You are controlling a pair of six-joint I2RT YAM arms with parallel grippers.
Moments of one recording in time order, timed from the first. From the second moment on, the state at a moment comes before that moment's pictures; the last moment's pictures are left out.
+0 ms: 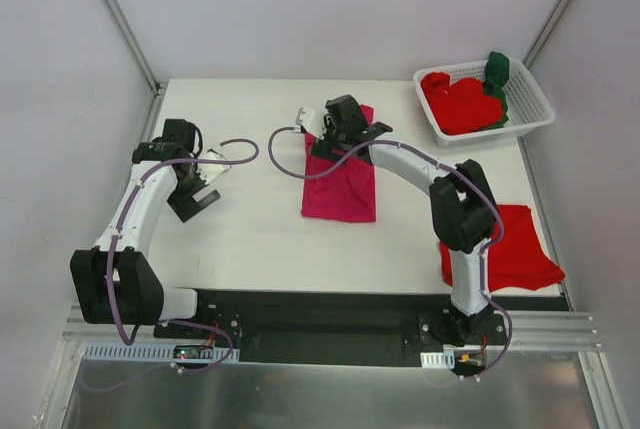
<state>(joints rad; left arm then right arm) -0.01 1.33 1.12 -1.09 -0.19 0.86 0.66 2.02 1.63 -0.34 0.12 -0.78</state>
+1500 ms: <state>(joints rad) -0.01 1.29 1.10 -1.09 -0.19 0.85 0.68 1.98 1.63 -0.92 -0.46 -0.61</state>
